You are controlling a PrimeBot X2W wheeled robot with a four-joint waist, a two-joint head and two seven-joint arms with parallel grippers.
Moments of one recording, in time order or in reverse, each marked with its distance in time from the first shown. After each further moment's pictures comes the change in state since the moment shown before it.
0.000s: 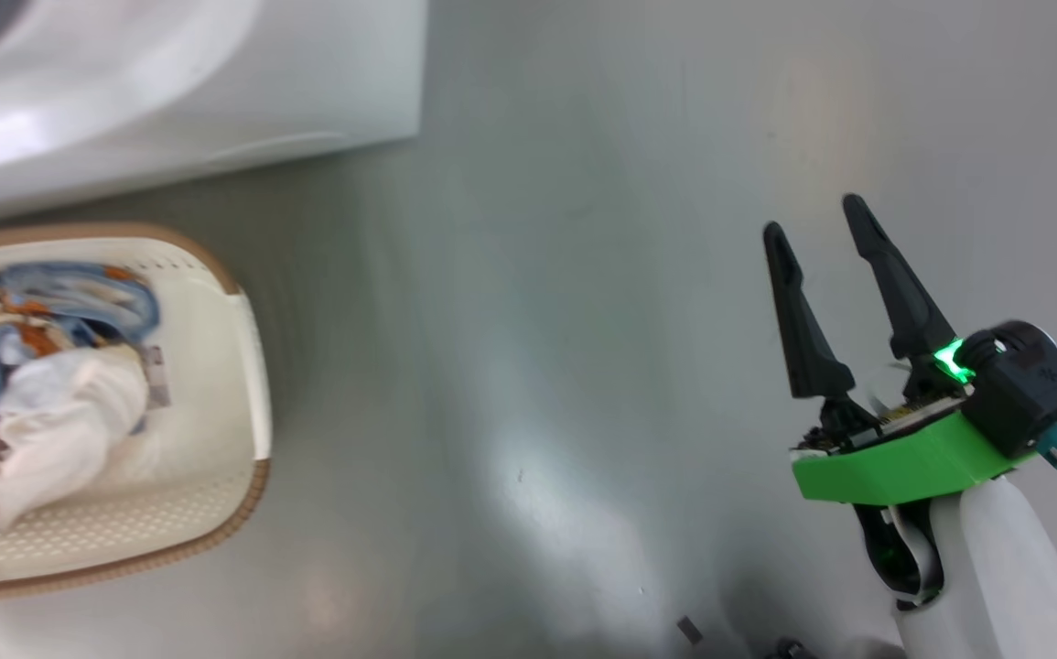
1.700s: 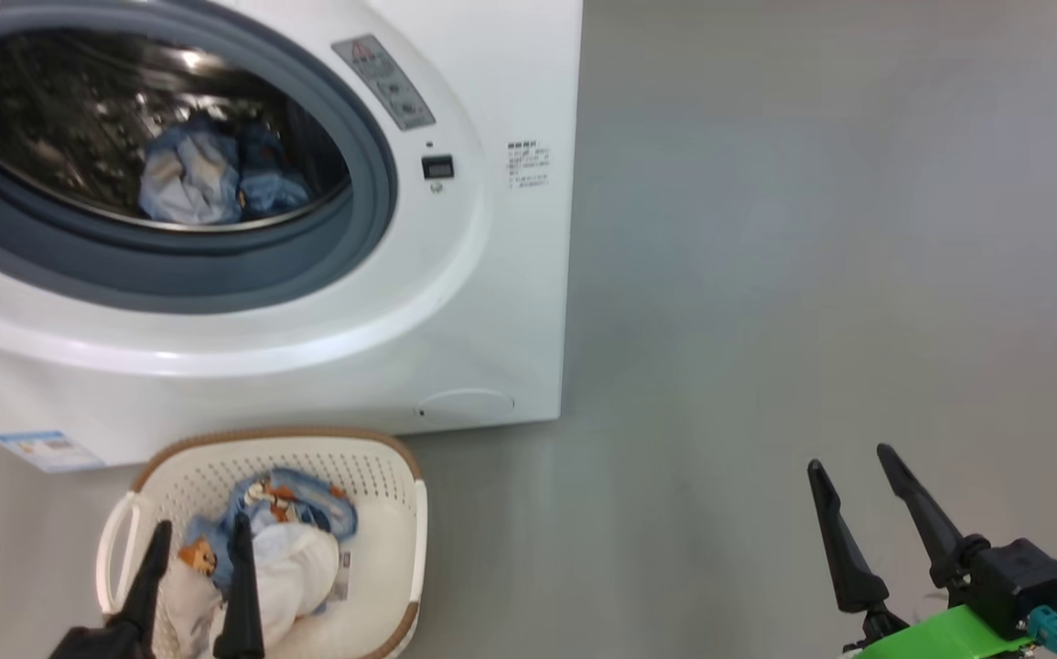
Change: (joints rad) left arm 1.096 -0.217 -0.165 -0.559 0.003 0.156 -0.075; right arm 0.382 -0.004 -0.102 0.025 -0.073 0.000 0.035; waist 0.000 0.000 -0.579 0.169
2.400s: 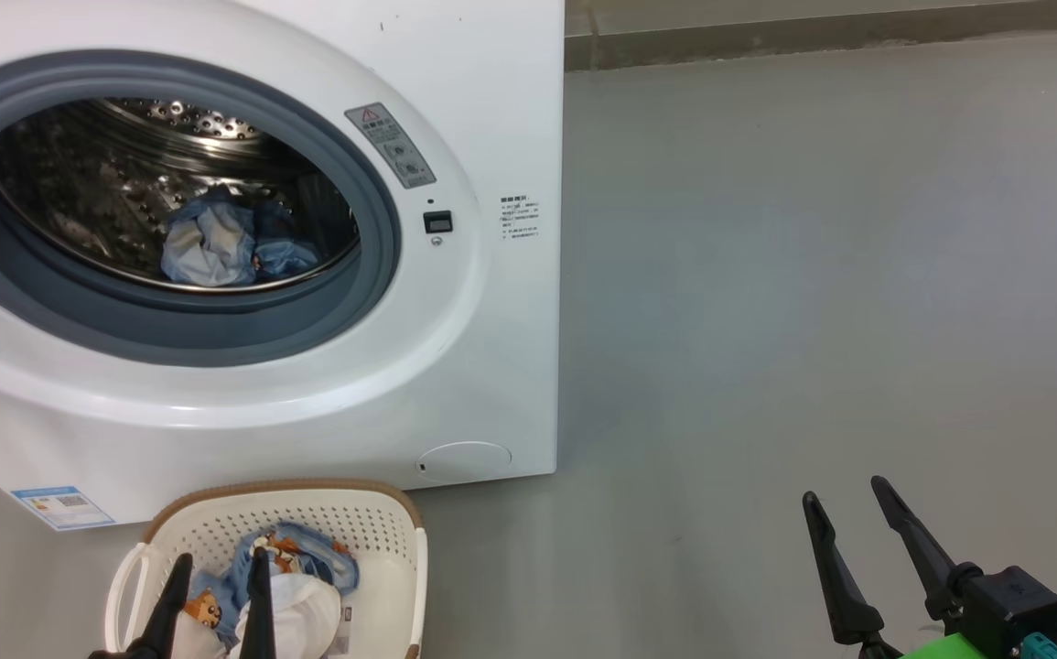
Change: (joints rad) left arm 0.040 0.001 -0.026 0.010 -0.003 -0.007 0.011; right arm 0.063 0.026 -0.006 -0.035 -0.015 0.000 0.029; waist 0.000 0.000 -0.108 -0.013
